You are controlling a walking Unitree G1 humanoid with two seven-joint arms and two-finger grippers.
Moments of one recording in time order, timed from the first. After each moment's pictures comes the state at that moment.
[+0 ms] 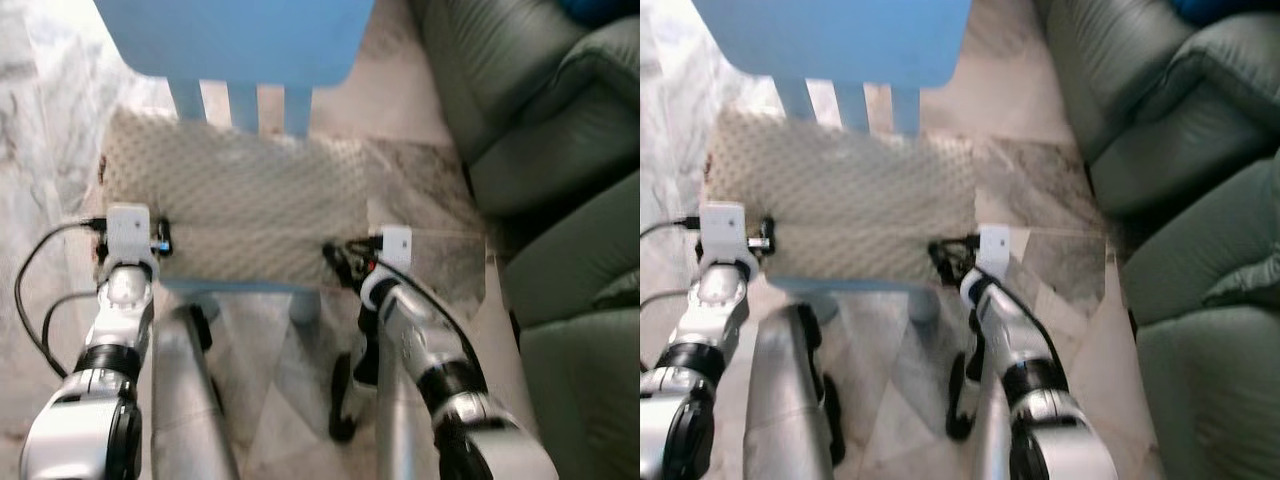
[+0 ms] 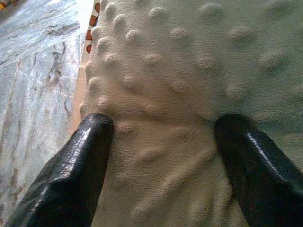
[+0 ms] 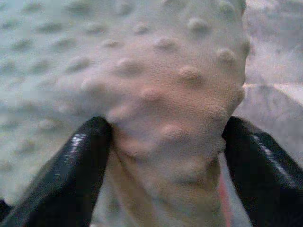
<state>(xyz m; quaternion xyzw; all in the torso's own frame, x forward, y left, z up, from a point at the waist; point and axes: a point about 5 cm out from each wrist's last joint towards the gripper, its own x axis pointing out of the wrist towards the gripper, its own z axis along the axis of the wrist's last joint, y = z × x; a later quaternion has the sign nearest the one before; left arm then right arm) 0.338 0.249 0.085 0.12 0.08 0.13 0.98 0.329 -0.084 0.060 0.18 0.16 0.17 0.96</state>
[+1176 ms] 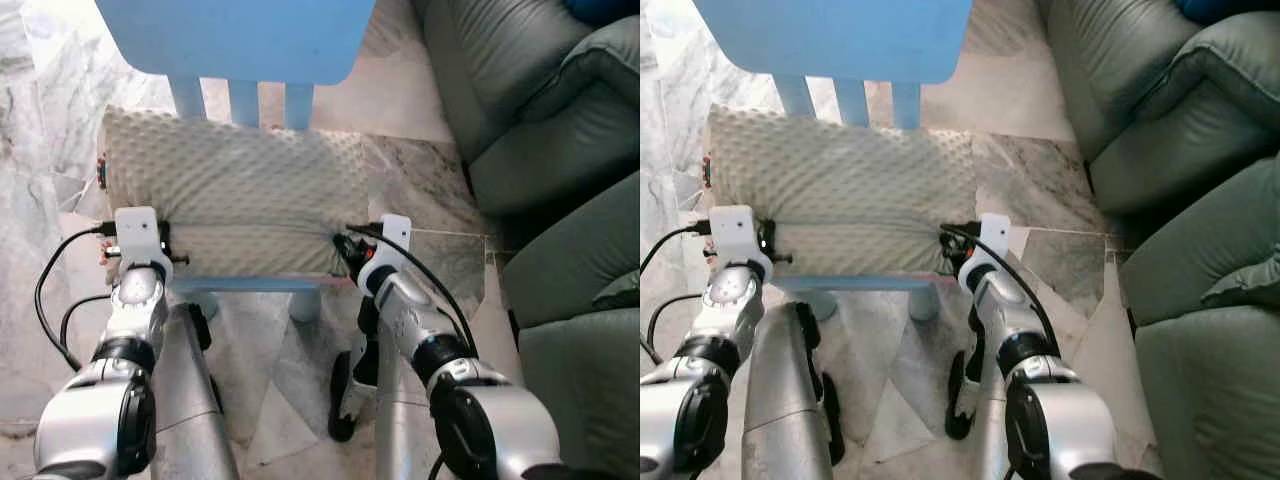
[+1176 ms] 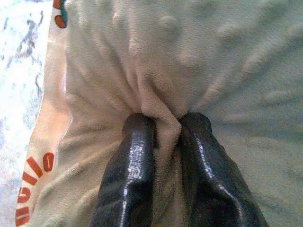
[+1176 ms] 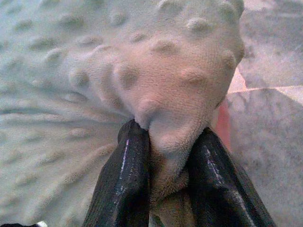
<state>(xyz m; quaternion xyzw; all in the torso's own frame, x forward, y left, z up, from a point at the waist) 0.344 0.238 0.078 0.03 0.10 0.13 0.99 0.349 -0.086 0.068 0.19 0.16 0.15 0.96</state>
